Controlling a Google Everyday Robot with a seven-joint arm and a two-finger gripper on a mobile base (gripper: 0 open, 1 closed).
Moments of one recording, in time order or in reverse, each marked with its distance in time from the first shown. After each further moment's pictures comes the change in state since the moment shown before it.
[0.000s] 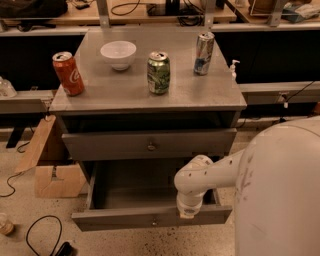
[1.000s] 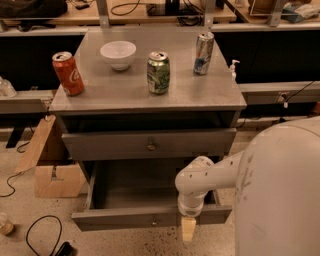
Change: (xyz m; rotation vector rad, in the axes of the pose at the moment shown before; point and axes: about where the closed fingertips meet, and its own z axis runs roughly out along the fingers) arm 0.000 0.000 0.000 0.000 0.000 0.000
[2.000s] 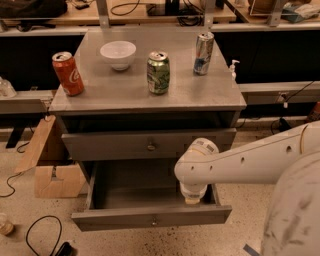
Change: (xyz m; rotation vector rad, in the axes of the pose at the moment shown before) arm 0.011 -0.036 -0.084 0.187 0.083 -0.041
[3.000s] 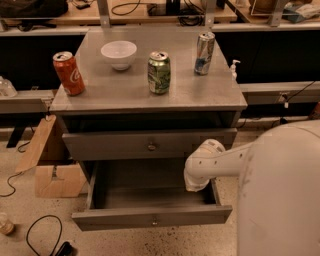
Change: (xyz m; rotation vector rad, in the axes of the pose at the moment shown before) arm 0.009 -0.062 0.060 0.092 -0.102 -0.134
